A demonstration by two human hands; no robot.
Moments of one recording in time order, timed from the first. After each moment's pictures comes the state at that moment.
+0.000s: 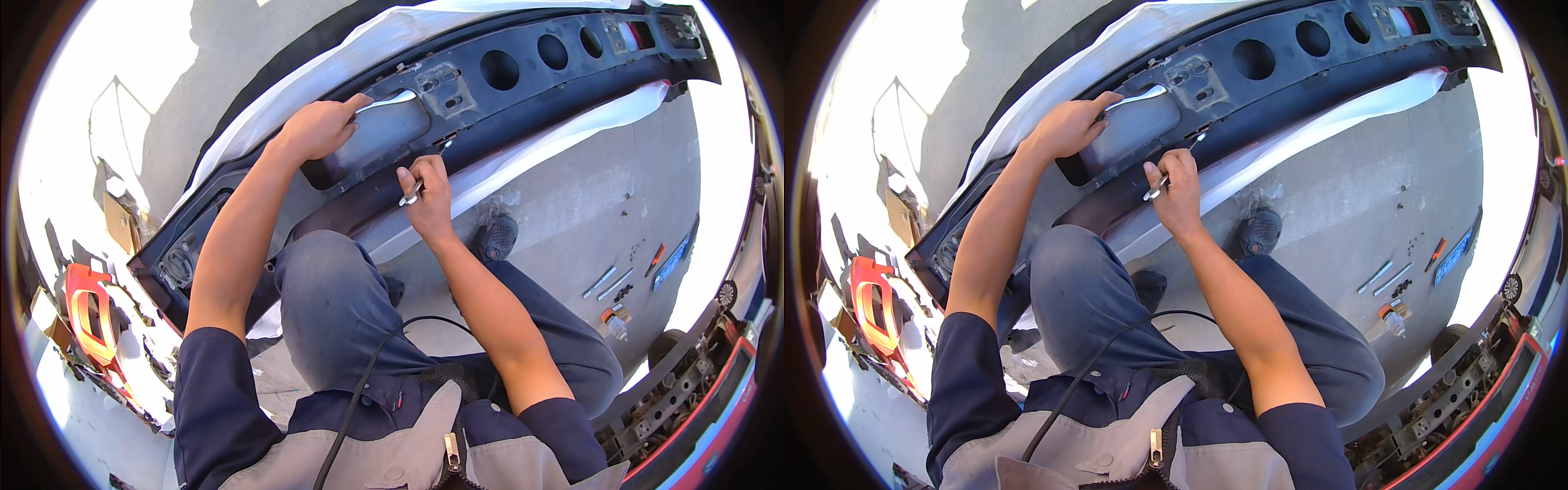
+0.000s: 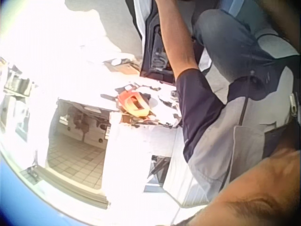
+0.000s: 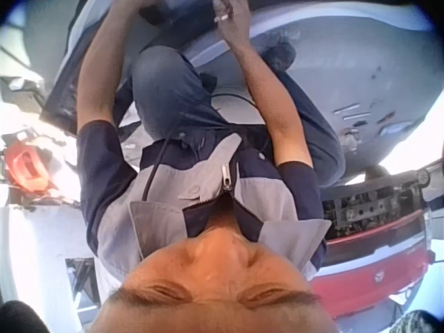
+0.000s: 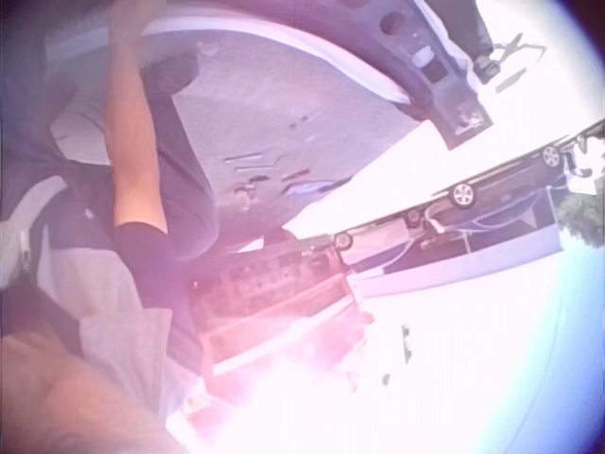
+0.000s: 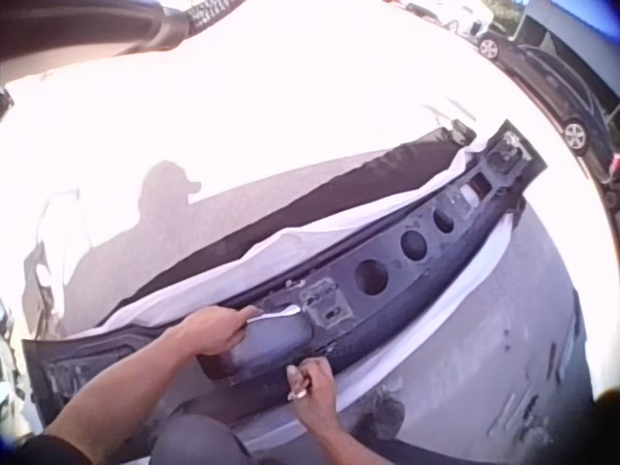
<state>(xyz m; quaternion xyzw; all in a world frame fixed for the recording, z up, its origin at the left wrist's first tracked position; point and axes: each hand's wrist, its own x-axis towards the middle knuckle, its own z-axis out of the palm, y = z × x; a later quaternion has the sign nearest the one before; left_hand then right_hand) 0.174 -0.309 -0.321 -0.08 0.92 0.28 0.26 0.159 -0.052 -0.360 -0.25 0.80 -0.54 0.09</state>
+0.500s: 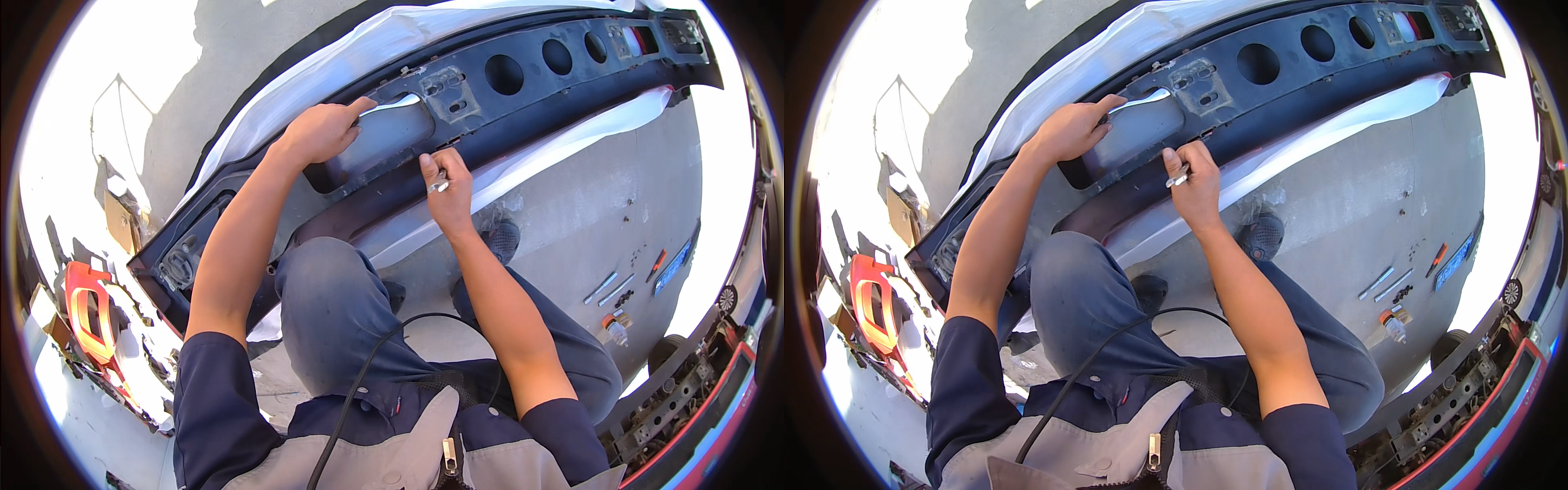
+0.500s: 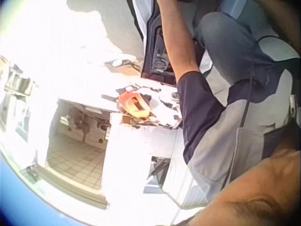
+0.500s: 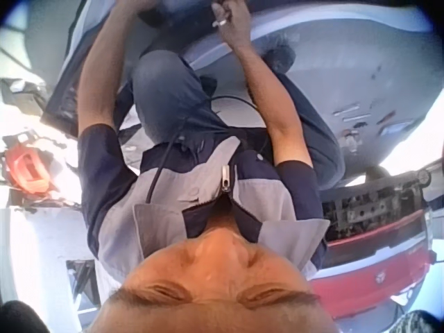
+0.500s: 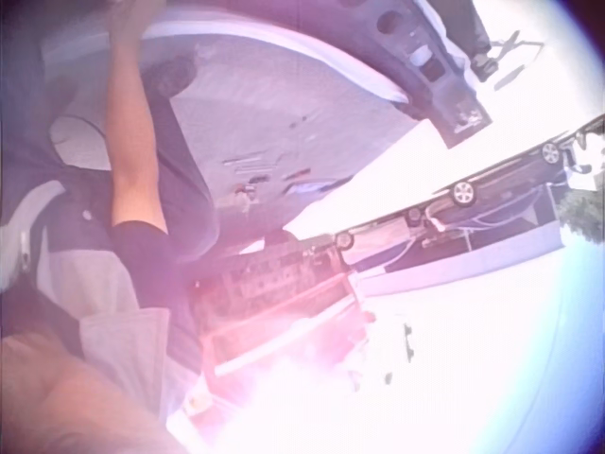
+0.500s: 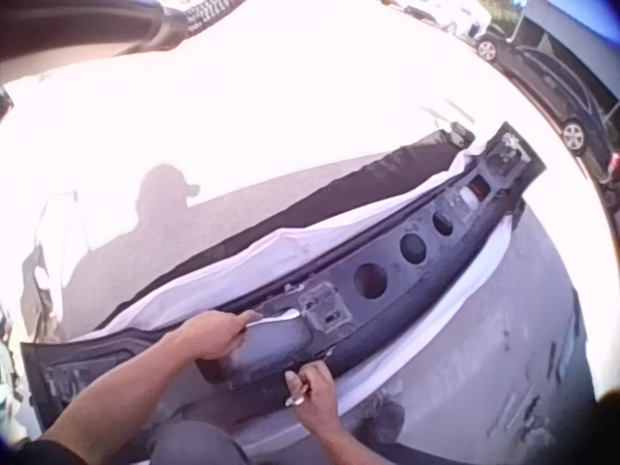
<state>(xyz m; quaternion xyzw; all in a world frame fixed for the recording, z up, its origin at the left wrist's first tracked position) 0.171 -0.313 -0.320 -0.08 0.92 0.28 0.25 0.135 -0.047 -0.349 -0.21 0.80 -0.54 0.16</state>
